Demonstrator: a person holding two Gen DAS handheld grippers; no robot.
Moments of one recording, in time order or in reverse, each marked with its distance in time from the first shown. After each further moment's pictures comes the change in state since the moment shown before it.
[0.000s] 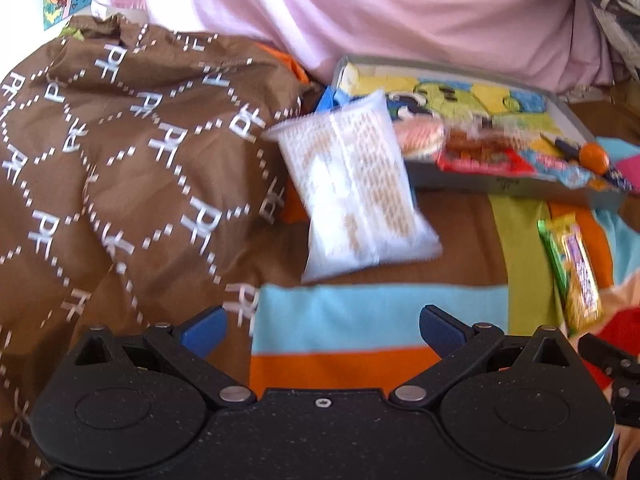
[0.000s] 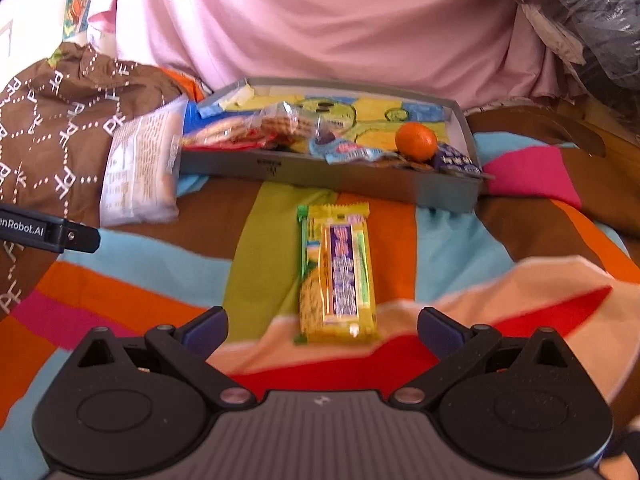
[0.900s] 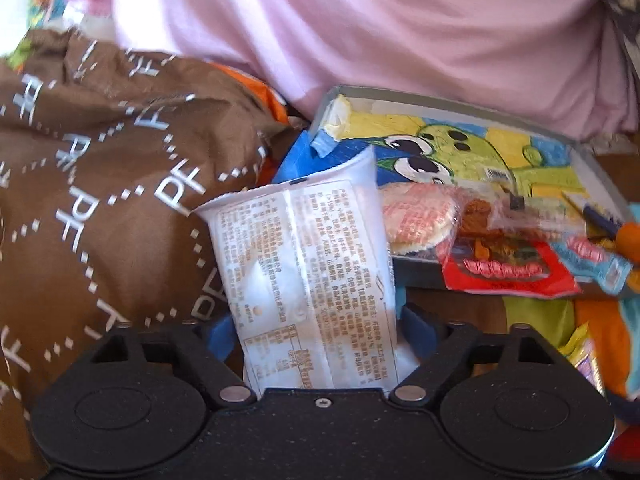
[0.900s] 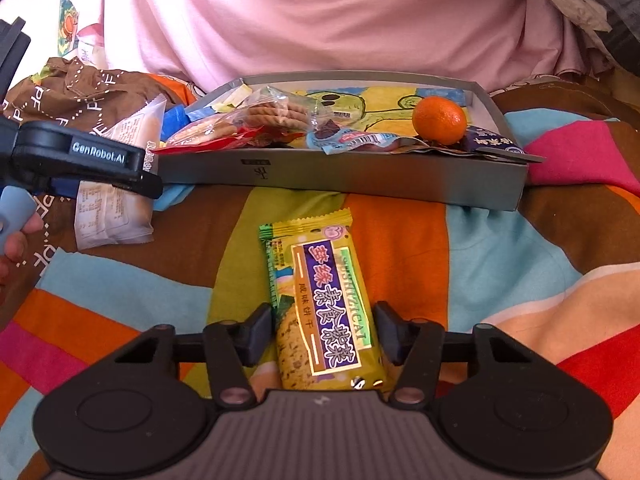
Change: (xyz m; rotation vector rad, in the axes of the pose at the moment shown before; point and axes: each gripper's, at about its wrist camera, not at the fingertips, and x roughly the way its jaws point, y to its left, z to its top) left arm 0.067 -0.018 0.057 -0.083 -0.063 -0.024; right arm 0.054 -0.011 0.003 0.050 -0.010 0.072
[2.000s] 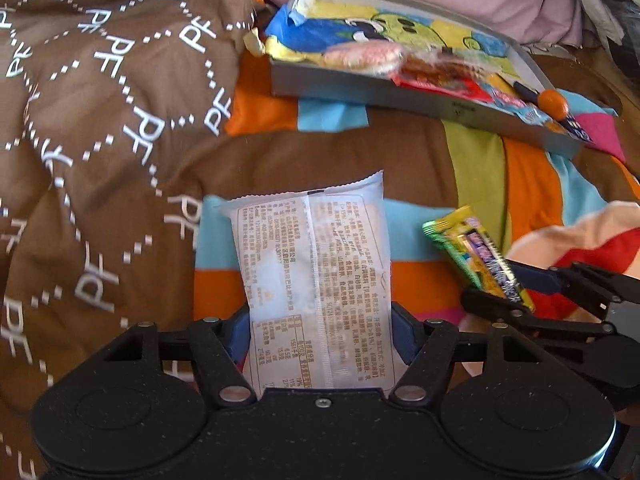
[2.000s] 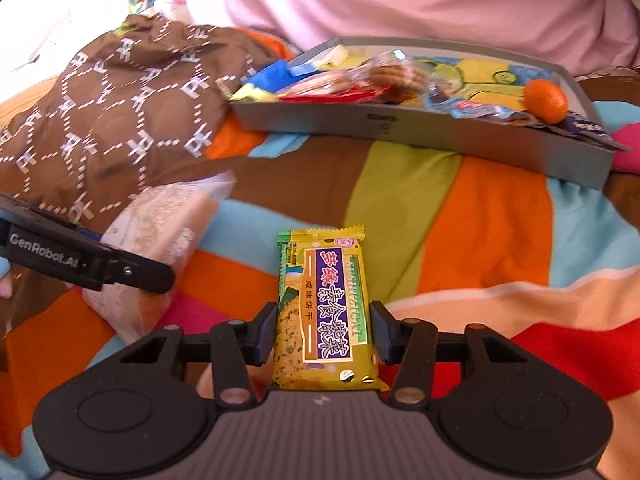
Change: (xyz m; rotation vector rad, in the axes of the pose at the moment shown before) left arm -0.071 0.028 -0.069 0.058 0.311 -0.166; right arm -0.024 0.042 -0.011 -0.091 0.142 0.212
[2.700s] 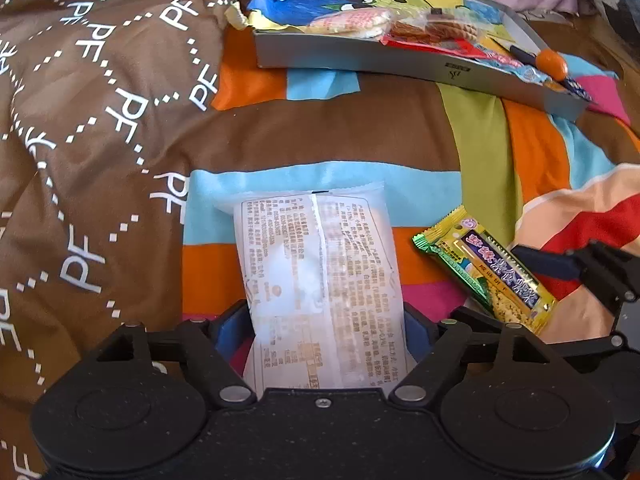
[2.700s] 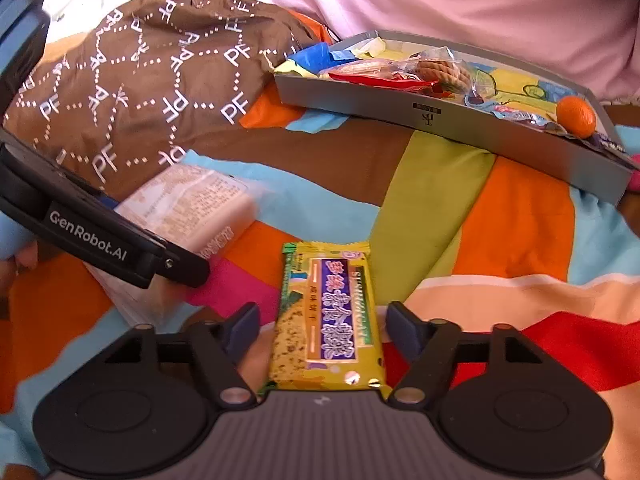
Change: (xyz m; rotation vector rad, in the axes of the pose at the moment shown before) left arm 0.015 -0.009 -0.011 0.065 0.041 0.032; right arm 0.002 0.025 -0.013 -0.122 0.020 -0.034
